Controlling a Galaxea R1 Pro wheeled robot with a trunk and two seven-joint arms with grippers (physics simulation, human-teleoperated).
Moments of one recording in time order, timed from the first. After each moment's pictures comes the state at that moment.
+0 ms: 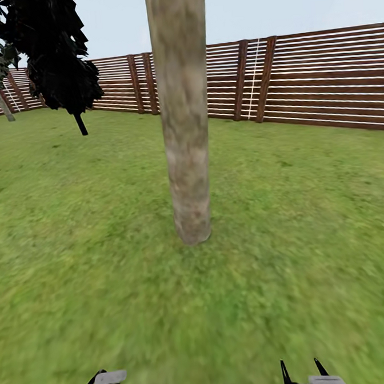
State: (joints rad) left arm -0.36 0.06 0.15 -0.19 -0.15 -0.46 0.15; right arm -0.26 -0.07 0.14 -0.15 -0.10 -1.03 -0.12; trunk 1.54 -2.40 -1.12
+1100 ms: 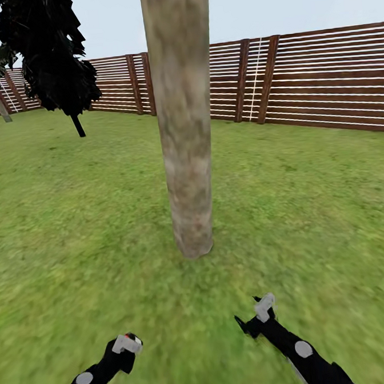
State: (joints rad) left arm -0.48 0.11 0.11 -0.32 -0.35 -0.30 -0.34; right arm -0.44 -0.07 0.13 -0.57 0.18 -0.39 0.32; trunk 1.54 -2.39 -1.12
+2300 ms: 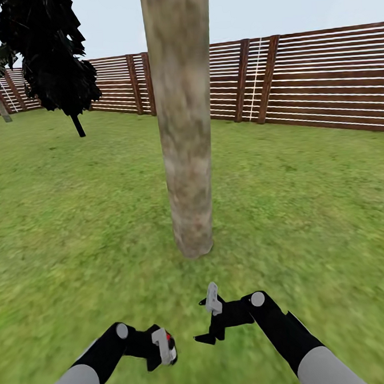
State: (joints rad) left arm -0.62 0.01 -0.05 -0.44 -0.83 -0.18 -0.89; right arm -0.57 0.02 0.33 -0.86 0.40 0.03 0.98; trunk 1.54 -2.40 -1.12
